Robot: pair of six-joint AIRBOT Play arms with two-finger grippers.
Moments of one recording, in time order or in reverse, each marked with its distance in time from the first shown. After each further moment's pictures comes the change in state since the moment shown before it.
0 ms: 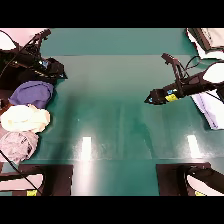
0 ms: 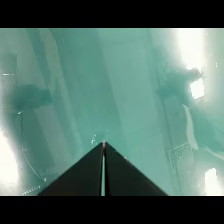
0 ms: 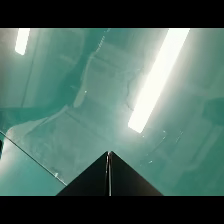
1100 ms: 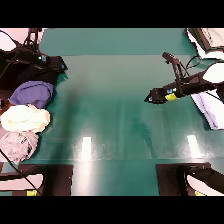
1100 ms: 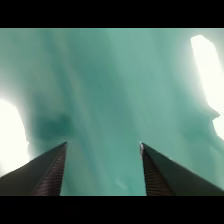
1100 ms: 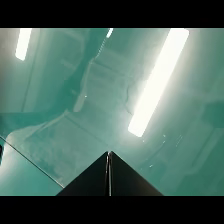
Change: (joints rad) left arm 0.000 -0.003 0.000 0.138 0.252 0.008; right arm 0.000 0.000 0.000 0.002 -0.014 0.002
